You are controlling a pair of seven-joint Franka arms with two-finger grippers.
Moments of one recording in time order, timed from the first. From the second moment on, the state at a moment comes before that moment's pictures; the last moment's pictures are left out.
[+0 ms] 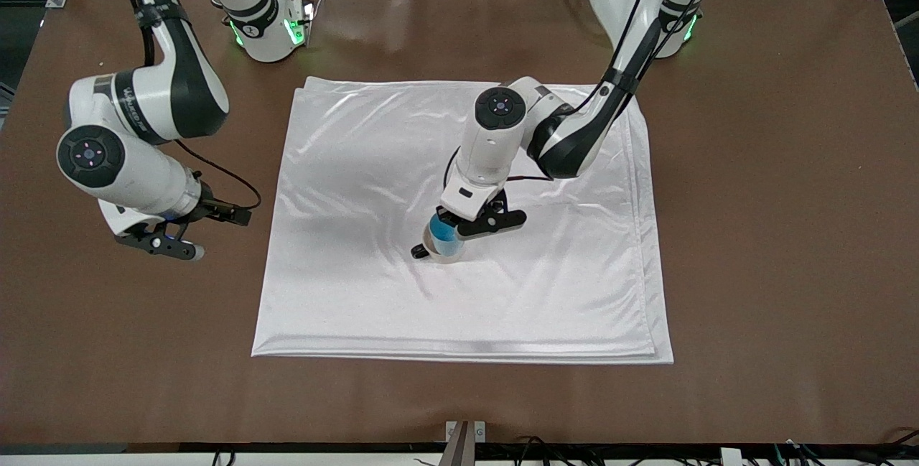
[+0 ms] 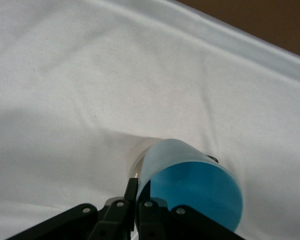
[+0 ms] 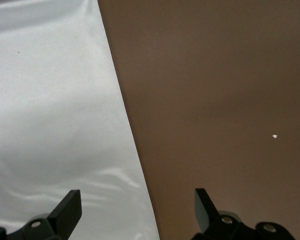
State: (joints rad) left arm -0.66 0.67 -0.11 -1.46 0.09 2.39 -1.08; right arm -0.07 0.25 0.26 -1.78 -0.17 1.88 0.48
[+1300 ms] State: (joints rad) left arm -0.70 0.69 -0.10 -1.47 0.09 2.39 -1.11; right arm -0.09 0.05 0.25 -1.75 -0.13 1.76 0.24
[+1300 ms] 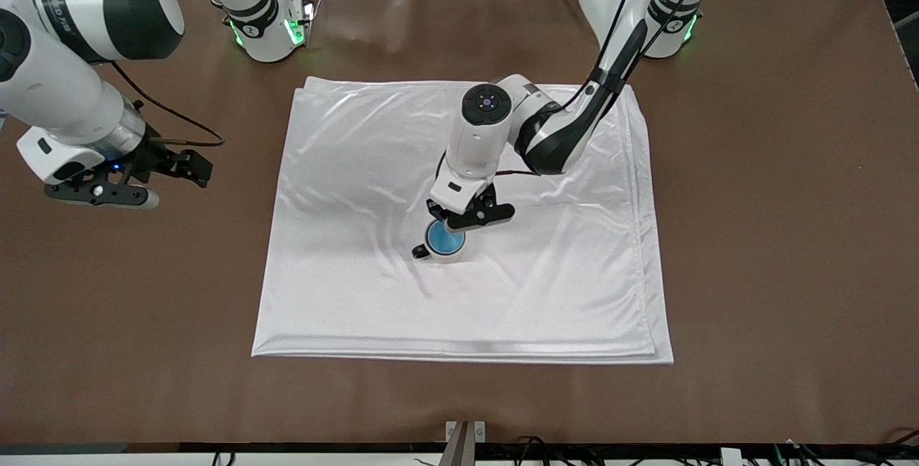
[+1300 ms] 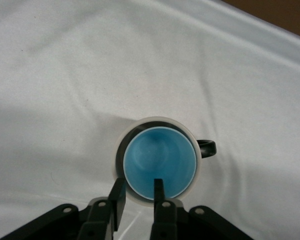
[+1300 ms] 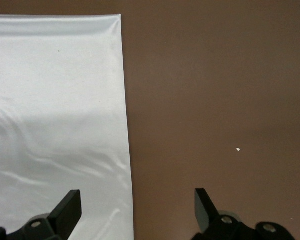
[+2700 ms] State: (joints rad) left arm -0.36 0.17 -0.03 -1.44 0.11 1.66 -0.68; right arm -0.10 0.03 0.12 -1.53 -0.01 1.50 -0.04
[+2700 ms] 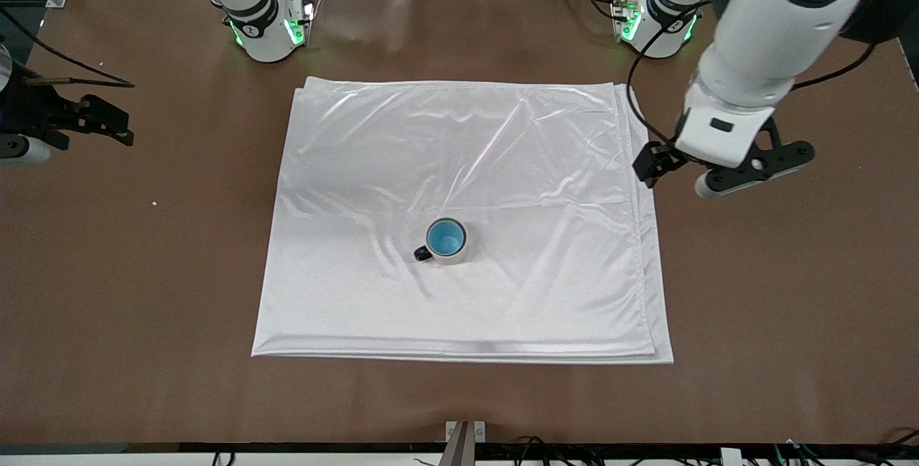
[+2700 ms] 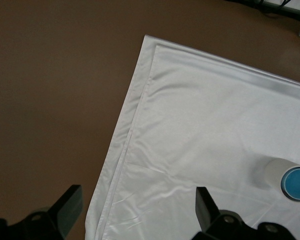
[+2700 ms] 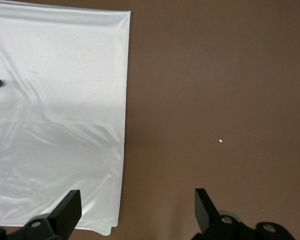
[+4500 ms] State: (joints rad) left arm -0.05 0.00 -0.03 -1.65 0.00 1.73 -0.21; right arm -0.11 0.03 0.11 -1.53 0.00 1.59 -0.04
